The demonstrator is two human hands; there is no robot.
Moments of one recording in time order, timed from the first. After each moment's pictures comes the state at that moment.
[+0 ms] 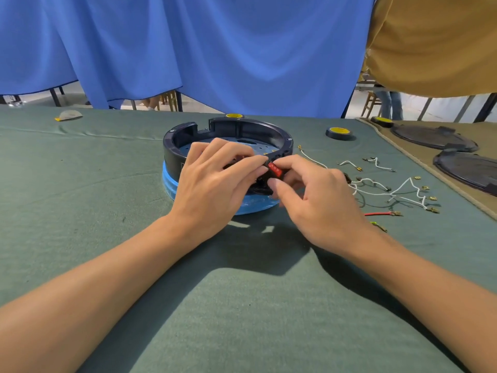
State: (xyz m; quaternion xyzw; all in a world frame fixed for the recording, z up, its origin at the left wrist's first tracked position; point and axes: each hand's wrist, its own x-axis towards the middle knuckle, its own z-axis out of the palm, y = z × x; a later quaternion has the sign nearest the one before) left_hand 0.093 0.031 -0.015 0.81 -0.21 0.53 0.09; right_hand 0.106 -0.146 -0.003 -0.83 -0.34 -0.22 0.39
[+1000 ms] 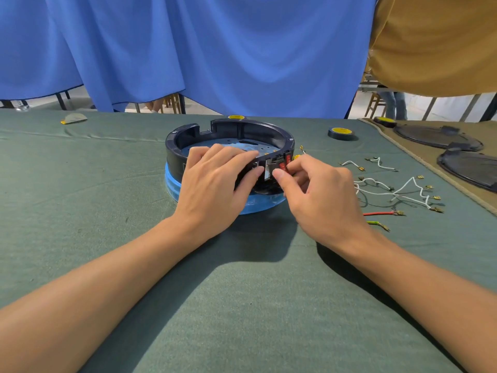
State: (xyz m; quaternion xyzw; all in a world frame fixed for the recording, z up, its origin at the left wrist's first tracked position) left_hand 0.095 0.028 -0.019 0.86 -0.13 0.49 0.11; right_hand 0.116 -0.142 -0.010 -0.82 -0.28 -0.32 0.39
